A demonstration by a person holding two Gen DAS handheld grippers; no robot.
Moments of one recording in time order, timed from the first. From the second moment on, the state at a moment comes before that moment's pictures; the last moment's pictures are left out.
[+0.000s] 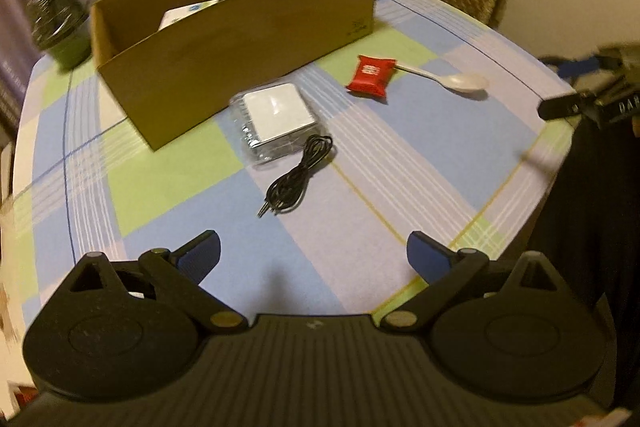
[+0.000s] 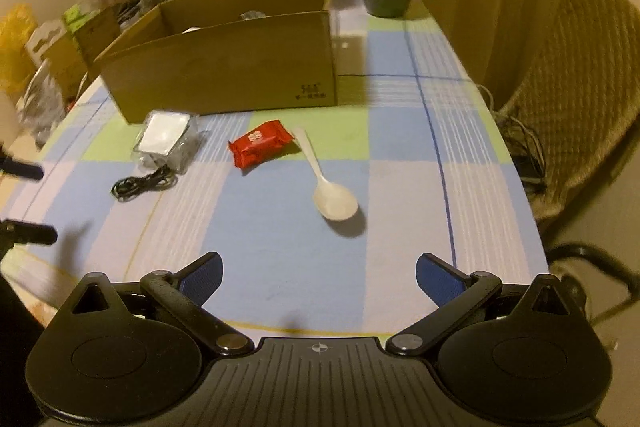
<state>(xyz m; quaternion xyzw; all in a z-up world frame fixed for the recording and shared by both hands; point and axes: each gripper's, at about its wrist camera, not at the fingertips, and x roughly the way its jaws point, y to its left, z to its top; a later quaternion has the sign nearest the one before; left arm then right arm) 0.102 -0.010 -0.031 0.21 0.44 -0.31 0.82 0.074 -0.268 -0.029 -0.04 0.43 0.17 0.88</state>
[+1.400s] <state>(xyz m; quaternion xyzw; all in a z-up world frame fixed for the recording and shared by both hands) 0.184 -0.061 -0.096 0.26 0.48 -0.39 0.74 0.168 -0.261 -0.074 -0.12 0.49 0.27 0.82</state>
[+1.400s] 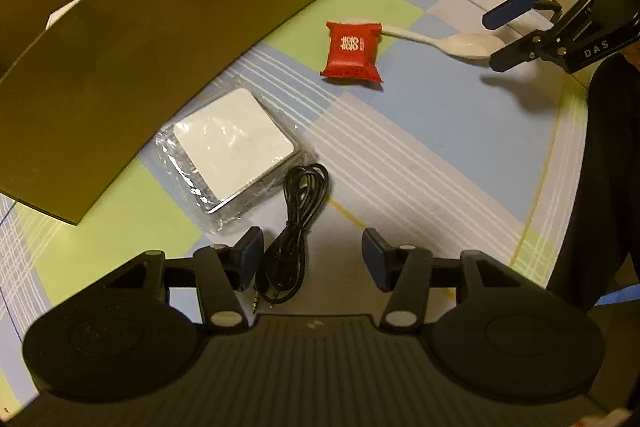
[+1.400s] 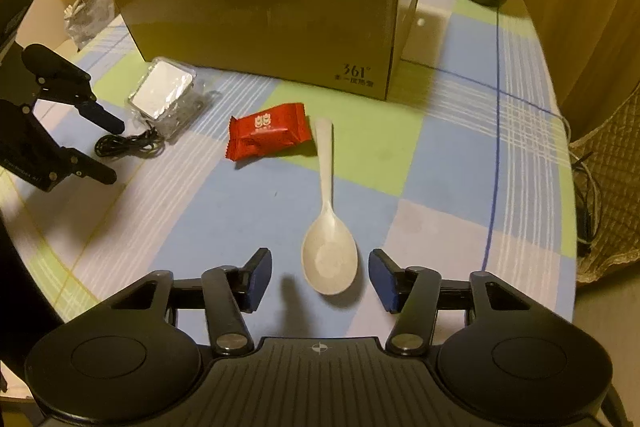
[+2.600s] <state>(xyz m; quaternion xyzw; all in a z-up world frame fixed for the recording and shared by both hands) 0.120 -0.057 -0.100 0.11 0.49 -0.30 0.81 0.105 -0.259 -0.086 0.00 0.47 0.16 0.87</state>
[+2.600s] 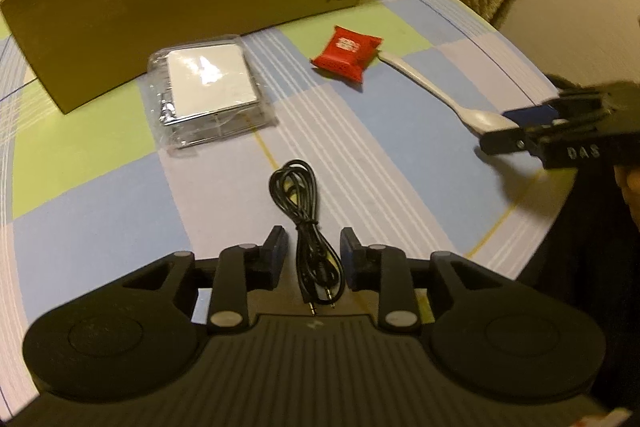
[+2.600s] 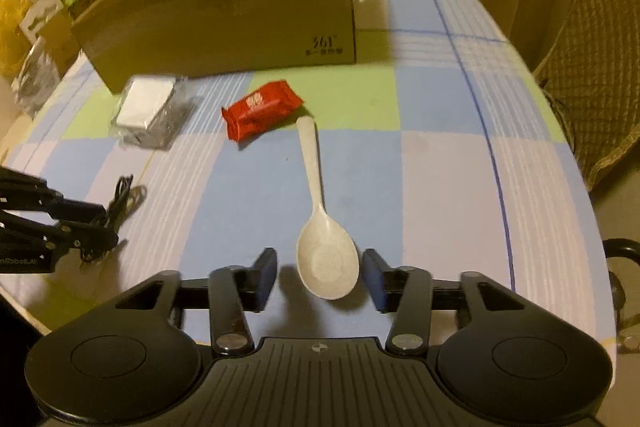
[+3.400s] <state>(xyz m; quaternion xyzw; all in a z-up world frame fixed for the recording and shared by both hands) 0.104 -0.054 -0.095 0.09 0.47 -0.25 0.84 0.098 -0.253 -0.092 -0.02 0.45 0.15 0.88</state>
